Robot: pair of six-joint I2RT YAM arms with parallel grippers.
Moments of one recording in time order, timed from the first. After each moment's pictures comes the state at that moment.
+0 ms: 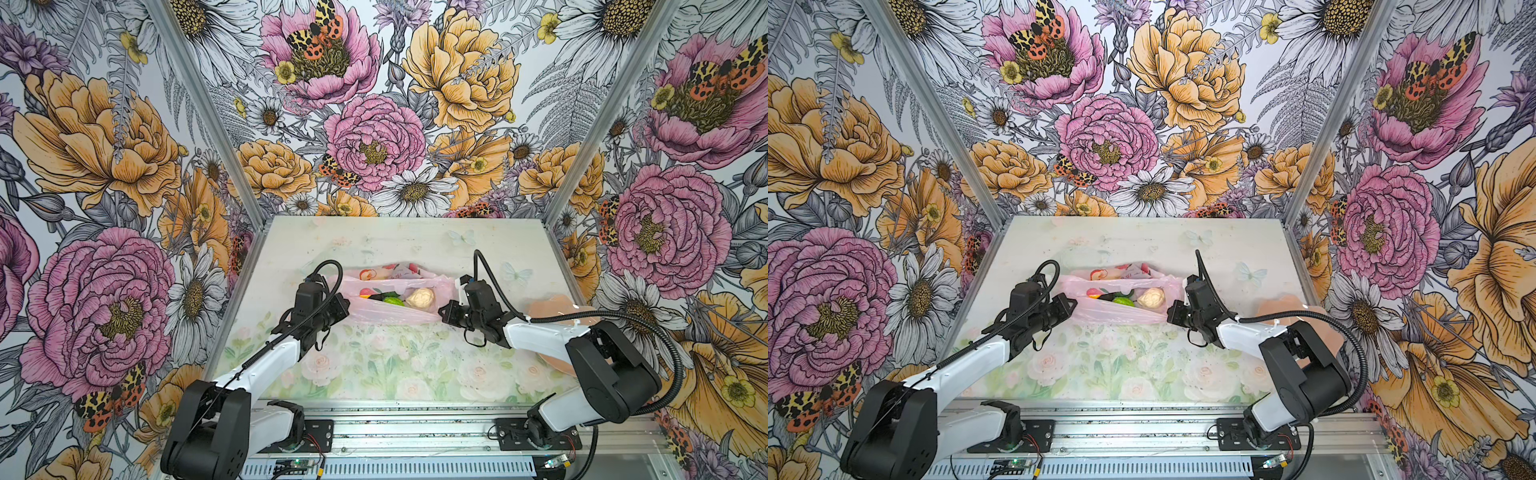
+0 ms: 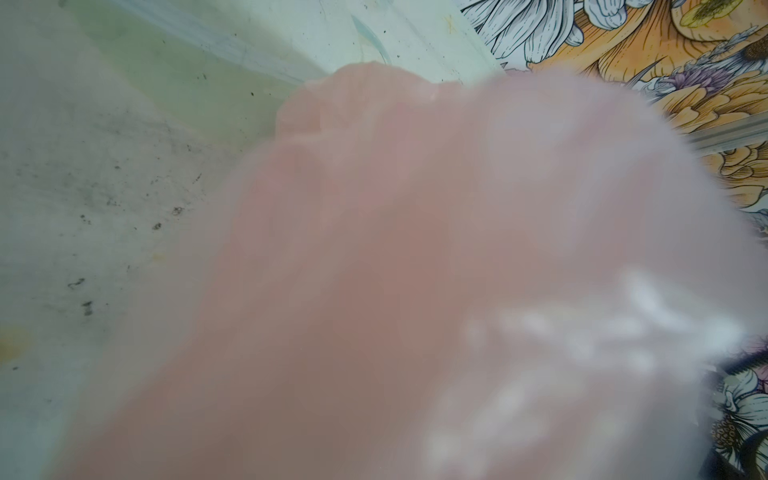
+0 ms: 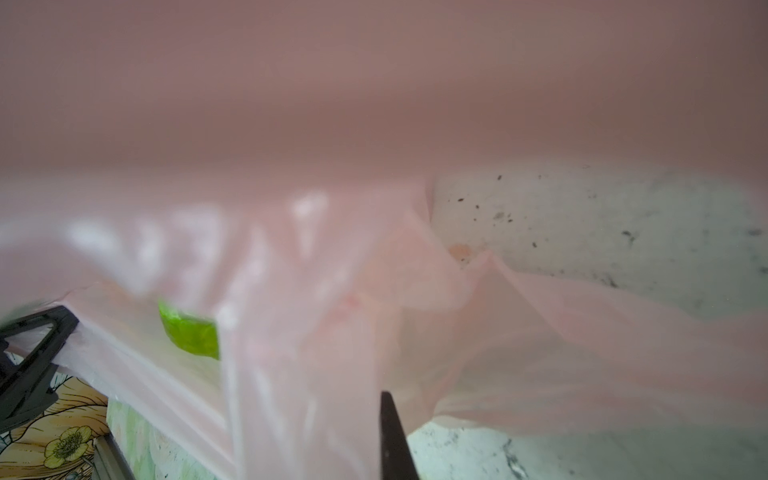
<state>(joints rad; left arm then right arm) -0.25 1.17 0.51 0.01 0.21 -0.72 0.46 1.50 0.62 0.13 -0.25 0.72</state>
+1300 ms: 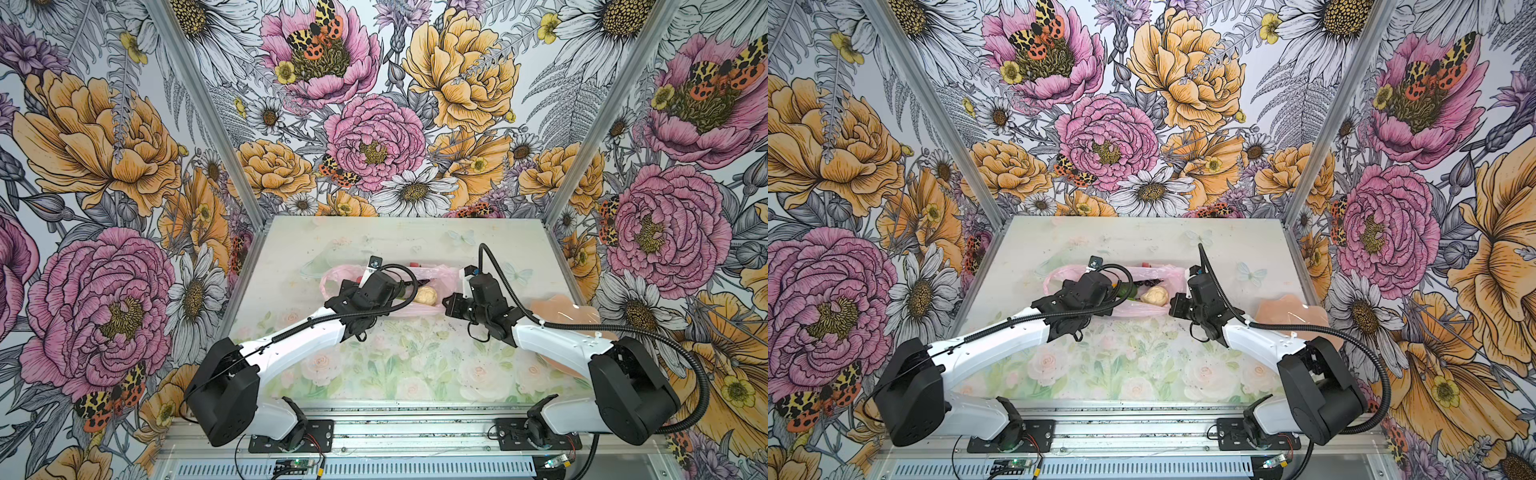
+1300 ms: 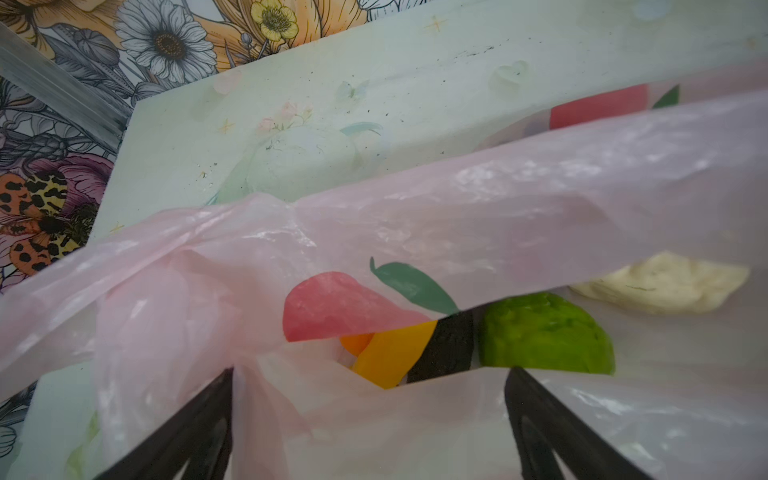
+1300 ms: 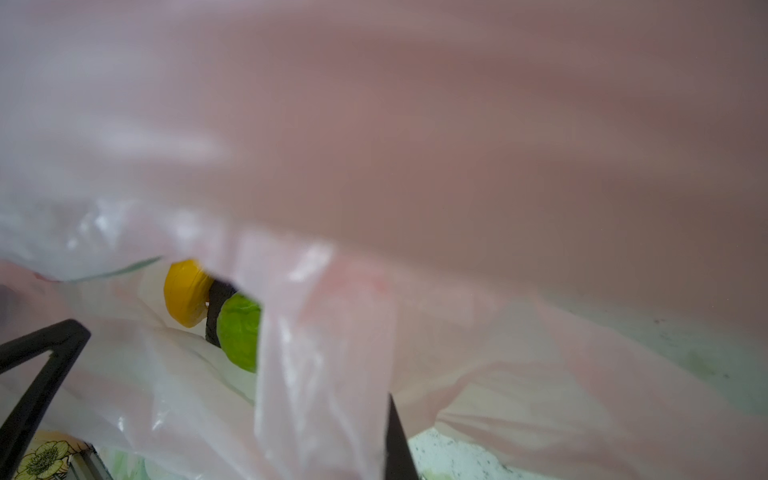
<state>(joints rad) -0.73 1.43 0.97 -0.41 -0.63 -0.31 0.47 1.38 0.67 0.01 -0.18 0.65</state>
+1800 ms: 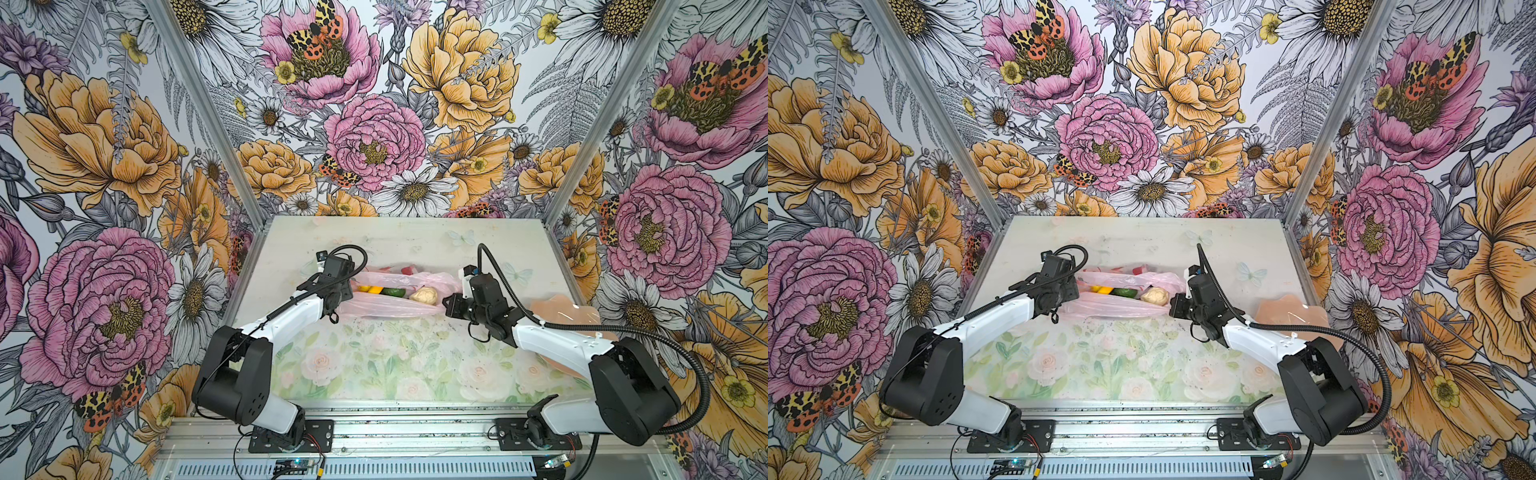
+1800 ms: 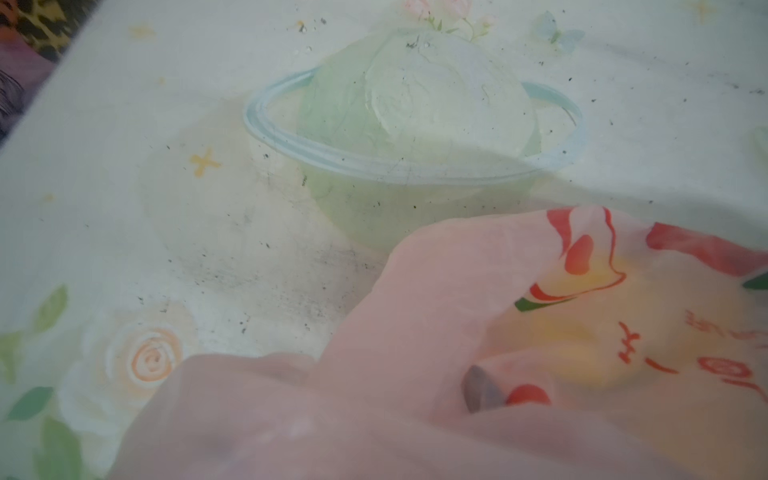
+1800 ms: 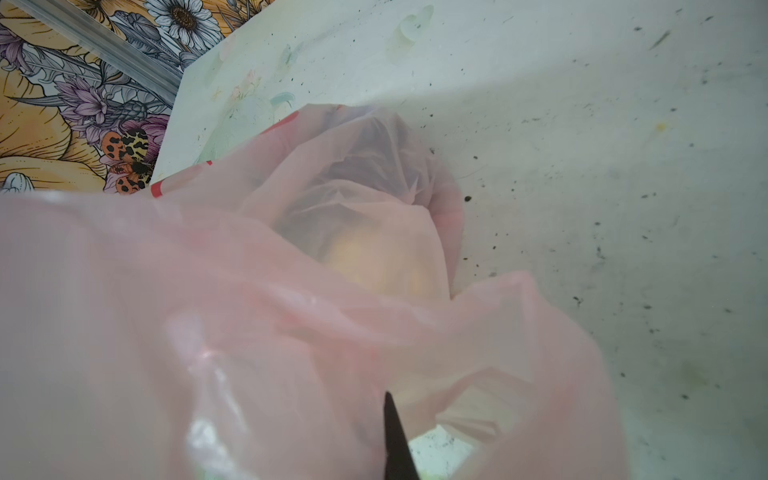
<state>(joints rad) -0.35 1.50 0.92 -0.37 -0.35 -0.55 0.47 1.38 0.67 0.02 -0.18 0.61</state>
